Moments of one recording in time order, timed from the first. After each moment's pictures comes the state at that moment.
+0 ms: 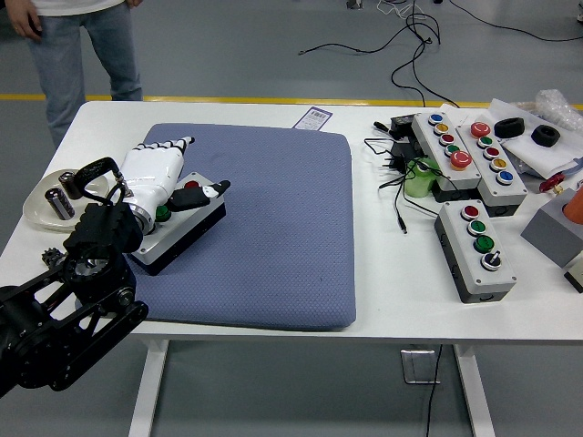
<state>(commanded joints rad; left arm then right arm) -0.54 0.28 -0.87 -1.43 2.24 -0.06 0.65 0.08 0.00 1.84 0.18 -1.72 -0.24 -0.18</state>
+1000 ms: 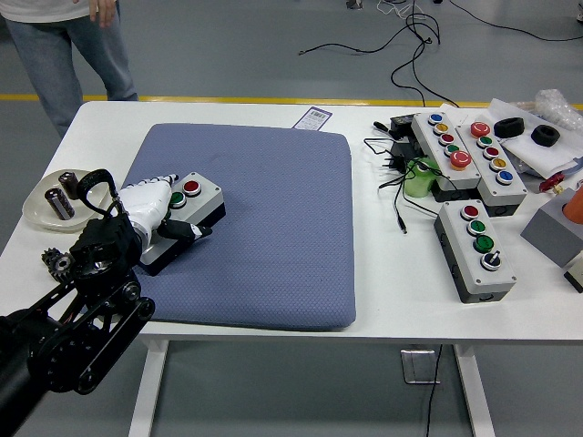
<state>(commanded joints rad) -0.45 0.12 -1.10 -1.29 2.27 -0.19 0.65 0.06 0.00 1.84 0.18 -1.71 -0.24 -0.18</state>
